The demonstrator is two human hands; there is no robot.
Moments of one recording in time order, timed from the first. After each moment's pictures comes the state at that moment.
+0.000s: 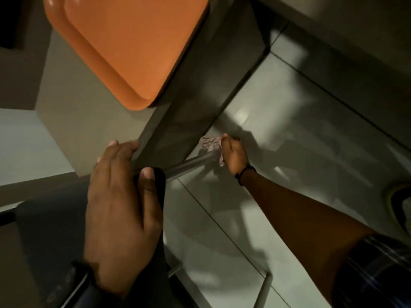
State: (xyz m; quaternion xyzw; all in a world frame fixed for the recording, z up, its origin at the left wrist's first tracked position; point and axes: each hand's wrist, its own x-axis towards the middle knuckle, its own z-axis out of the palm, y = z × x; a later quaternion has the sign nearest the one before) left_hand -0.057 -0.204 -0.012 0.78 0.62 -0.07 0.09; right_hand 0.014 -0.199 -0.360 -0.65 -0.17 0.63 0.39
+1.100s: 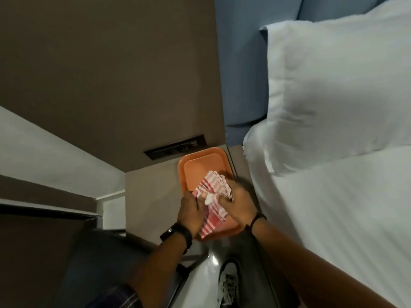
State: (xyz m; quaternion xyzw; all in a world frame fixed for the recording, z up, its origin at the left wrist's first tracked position) left_hand 0.023 0.005 0.152 0.43 0.75 0.21 0.46; right_hand 0.189 0.045 0.151 -0.60 -0.55 0.55 0.18
